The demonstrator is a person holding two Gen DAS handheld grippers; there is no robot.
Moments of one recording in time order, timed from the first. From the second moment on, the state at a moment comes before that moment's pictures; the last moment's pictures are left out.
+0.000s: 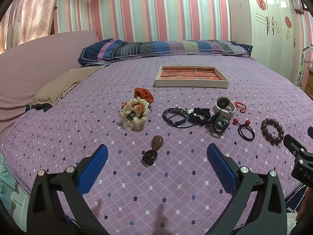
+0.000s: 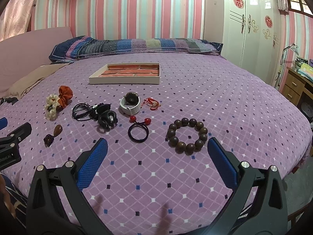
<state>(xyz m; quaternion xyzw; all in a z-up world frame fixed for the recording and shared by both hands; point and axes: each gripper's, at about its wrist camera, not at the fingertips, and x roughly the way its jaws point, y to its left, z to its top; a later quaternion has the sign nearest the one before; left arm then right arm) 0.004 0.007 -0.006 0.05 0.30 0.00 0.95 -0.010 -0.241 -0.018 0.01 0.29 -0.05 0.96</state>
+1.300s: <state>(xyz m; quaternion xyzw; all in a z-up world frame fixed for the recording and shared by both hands) 0.006 0.007 -0.008 0.05 0.30 0.00 0.95 -0.011 -0.241 -0.018 0.01 0.29 -0.05 0.96</state>
